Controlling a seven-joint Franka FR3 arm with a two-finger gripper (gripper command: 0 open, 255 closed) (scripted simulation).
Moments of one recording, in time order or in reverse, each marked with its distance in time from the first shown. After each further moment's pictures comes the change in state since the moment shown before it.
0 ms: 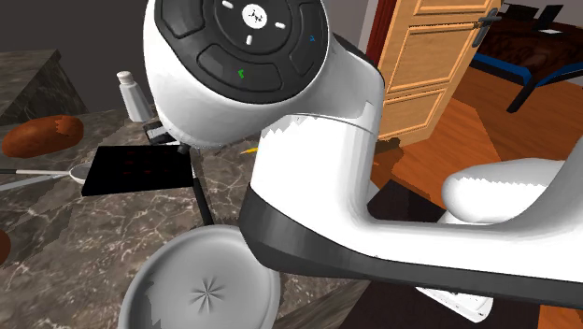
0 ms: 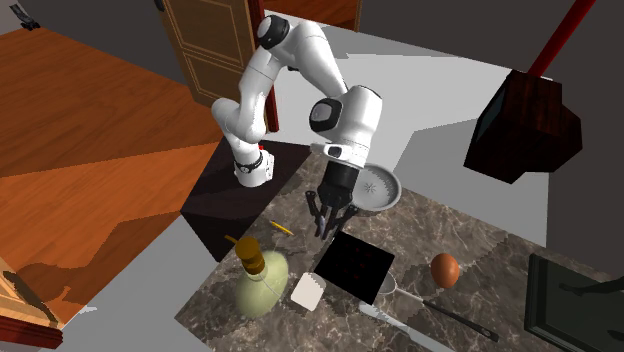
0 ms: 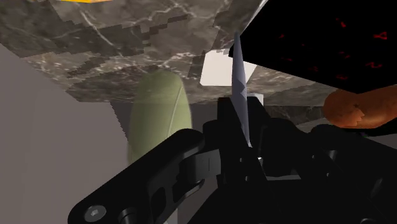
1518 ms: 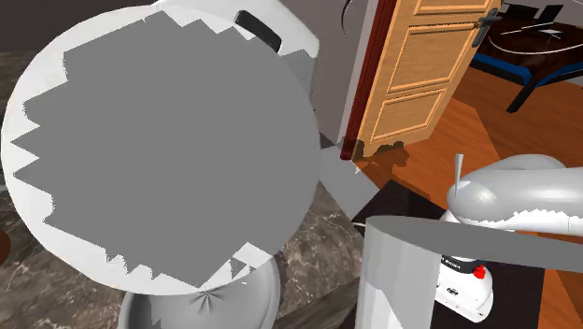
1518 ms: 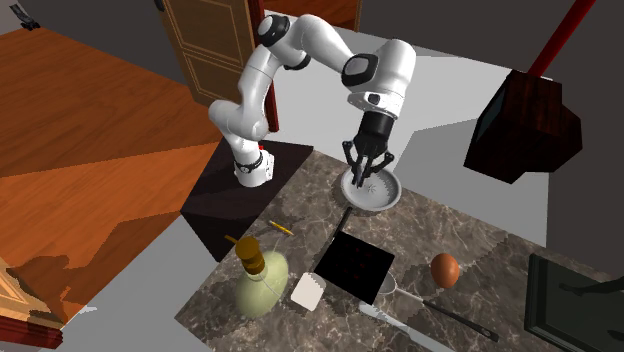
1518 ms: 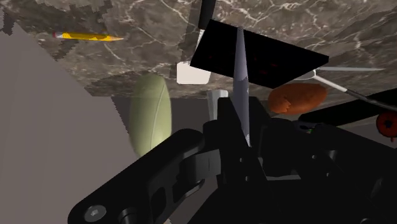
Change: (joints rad) arm 0.189 -0.110 -0.046 0.172 0.039 -0.341 0.073
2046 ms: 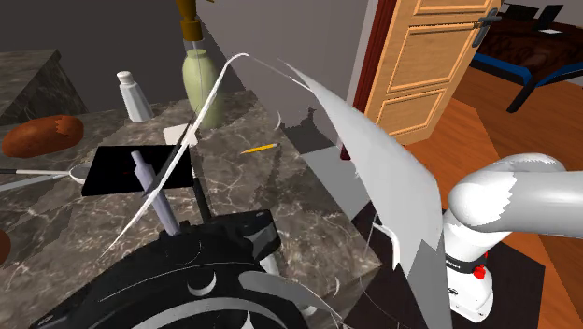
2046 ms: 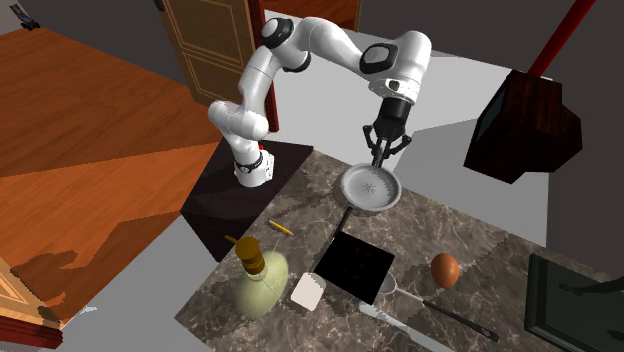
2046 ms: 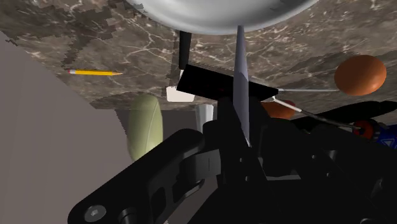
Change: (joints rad) arm 0.038 -0.058 0.074 0.120 0.034 -0.162 0.098
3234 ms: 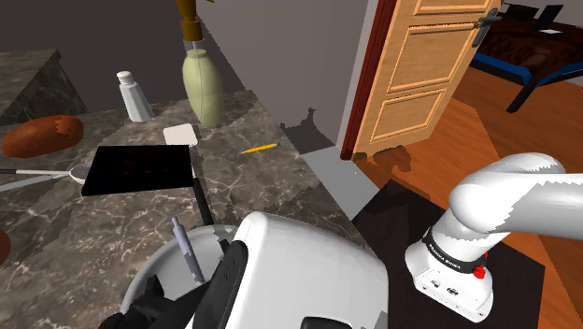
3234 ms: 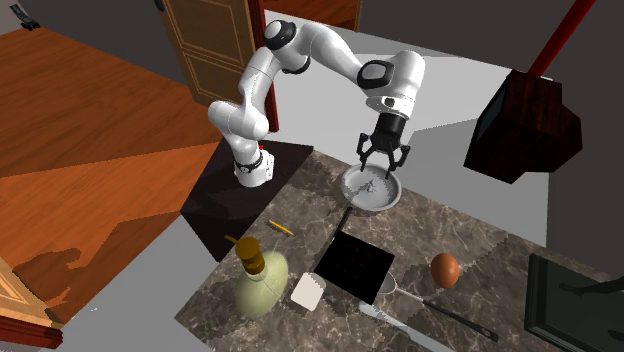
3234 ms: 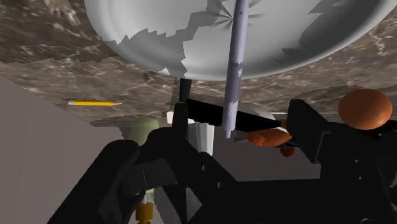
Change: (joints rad) arm 0.020 -0.035 0.055 -0.095 0.032 0.075 0.048
